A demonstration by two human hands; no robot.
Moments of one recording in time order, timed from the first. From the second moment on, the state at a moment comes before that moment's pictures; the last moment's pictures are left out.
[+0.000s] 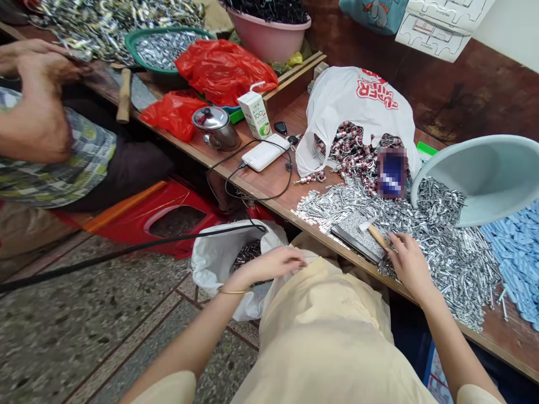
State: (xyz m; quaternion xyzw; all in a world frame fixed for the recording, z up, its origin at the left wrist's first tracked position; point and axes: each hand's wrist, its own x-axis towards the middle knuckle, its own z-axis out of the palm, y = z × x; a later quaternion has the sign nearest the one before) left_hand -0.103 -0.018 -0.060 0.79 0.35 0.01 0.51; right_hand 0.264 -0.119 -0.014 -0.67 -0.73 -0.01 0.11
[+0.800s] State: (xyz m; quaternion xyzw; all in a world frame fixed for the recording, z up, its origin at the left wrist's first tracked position) left_hand -0.040 0.106 -0.053 0.81 0.47 0.26 0.22; right_hand 0.383 -0.040 -0.036 -0.76 -0.65 -0.04 0.06
